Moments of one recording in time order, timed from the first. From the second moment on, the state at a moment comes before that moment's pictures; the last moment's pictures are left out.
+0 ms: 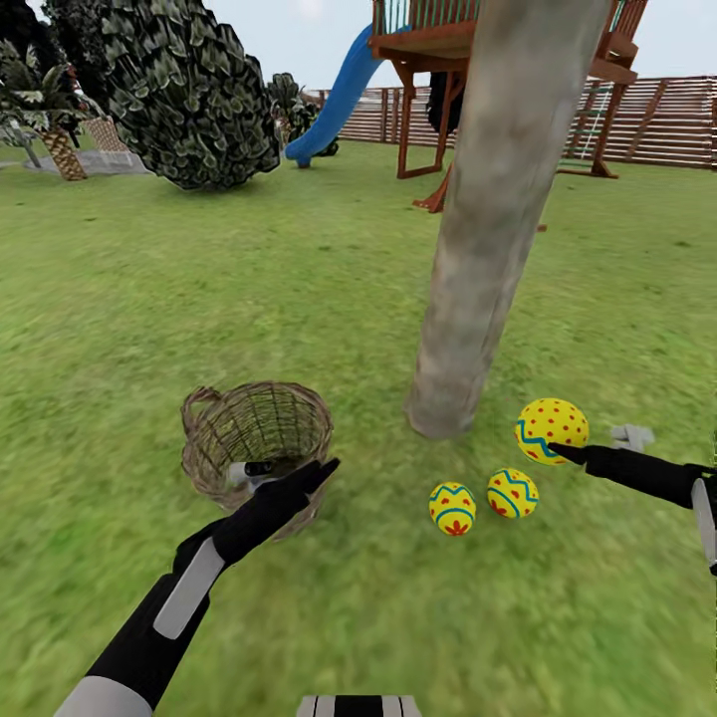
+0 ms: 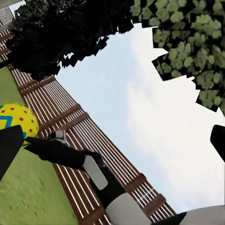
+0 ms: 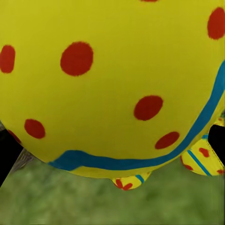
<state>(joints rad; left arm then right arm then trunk) -0.47 0.06 -0.21 -1.15 1.03 0.51 -1.12 -0.68 -0.39 -0.44 -1.08 0.04 0.71 0.93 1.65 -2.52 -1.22</state>
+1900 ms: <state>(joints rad) -0.47 -0.06 -0.32 -1.15 0.72 0.32 -0.93 -0.68 -0.17 -0.08 -0.98 0.07 0.45 0.04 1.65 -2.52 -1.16</state>
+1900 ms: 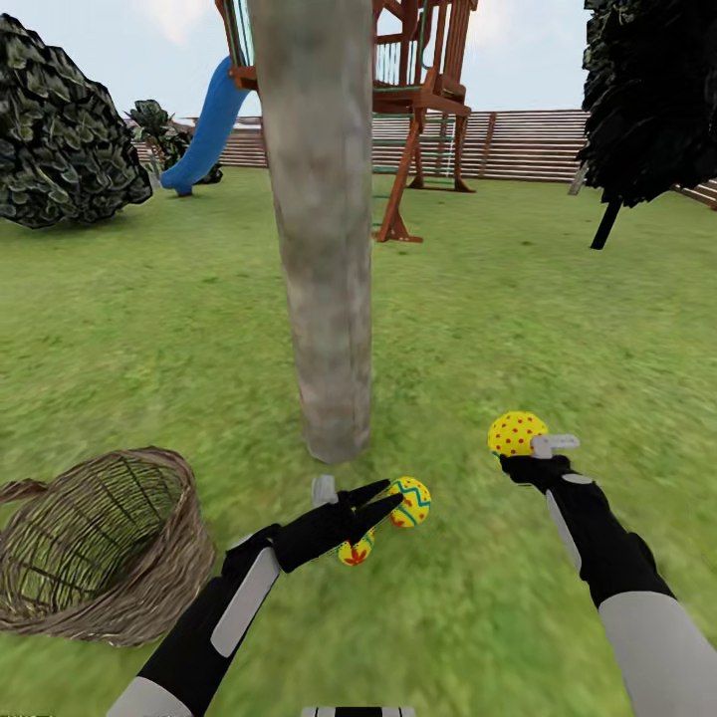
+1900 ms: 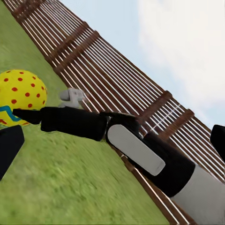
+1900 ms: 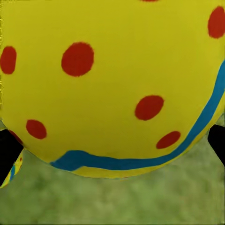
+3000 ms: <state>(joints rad) -0.47 -0.07 -0.32 -1.10 0.73 0.24 -0.93 -0.69 -0.12 0.12 -0.77 0.10 0.31 -0.03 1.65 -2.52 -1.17</state>
